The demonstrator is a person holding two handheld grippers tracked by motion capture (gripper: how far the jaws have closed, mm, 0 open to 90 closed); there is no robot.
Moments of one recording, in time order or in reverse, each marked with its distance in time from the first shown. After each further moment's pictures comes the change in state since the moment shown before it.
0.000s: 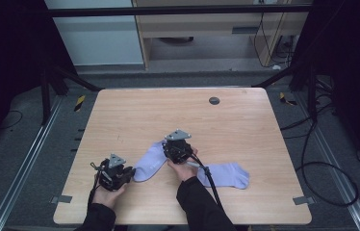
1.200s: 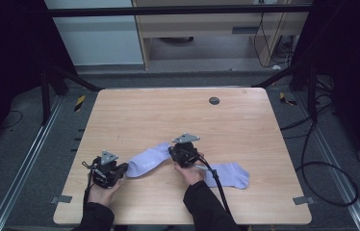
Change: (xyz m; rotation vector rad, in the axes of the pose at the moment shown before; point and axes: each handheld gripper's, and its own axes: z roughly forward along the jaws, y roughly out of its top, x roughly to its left) left arm 0.013 0.007 -0.015 -0.032 0.083 -0.069; right arm -0.011 -0.015 -0.016 0.047 0.082 0.056
